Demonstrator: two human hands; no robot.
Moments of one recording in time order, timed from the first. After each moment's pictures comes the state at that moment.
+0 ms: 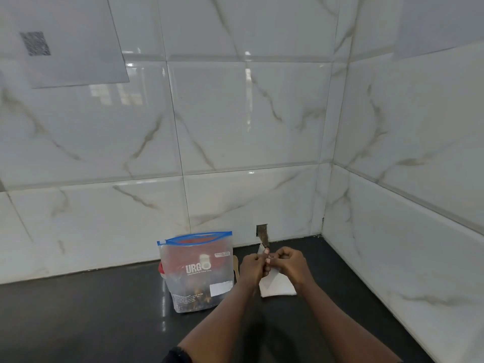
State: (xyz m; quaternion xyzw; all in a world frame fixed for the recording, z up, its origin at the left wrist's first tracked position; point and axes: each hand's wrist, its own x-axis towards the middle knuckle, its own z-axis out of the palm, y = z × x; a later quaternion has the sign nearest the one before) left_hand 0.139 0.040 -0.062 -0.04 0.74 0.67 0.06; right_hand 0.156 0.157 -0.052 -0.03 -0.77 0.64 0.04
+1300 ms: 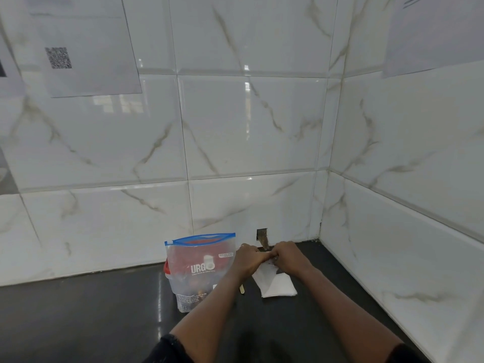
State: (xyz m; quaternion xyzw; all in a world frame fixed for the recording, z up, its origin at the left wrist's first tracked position) left_hand 0.150 0.014 -0.021 0.06 0.87 0.49 0.00; right_hand 0.166 0.146 0.002 0.12 -0.98 0.14 0.01
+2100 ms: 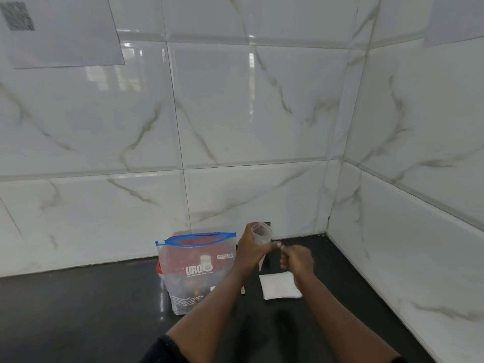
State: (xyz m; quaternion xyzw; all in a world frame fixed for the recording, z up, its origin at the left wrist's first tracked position) left_hand 0.115 0.020 -0.034 0.09 0.78 0.61 -0.06; right_hand 0.118 0.147 -0.051 -0.23 -0.73 0.65 0.05
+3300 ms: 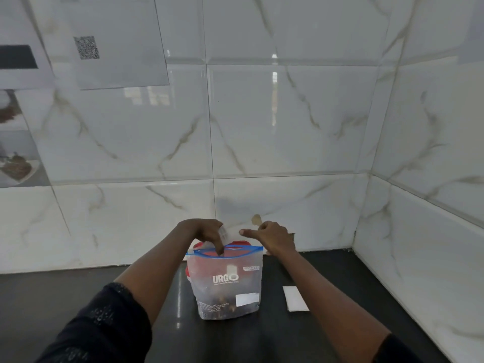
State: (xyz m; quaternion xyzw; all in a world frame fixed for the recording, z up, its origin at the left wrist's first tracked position) left_hand 0.083 -0.145 0.065 0.08 0.95 0.18 0.23; right_hand 0.105 0.041 0.034 0.02 -0.92 0.38 0.01
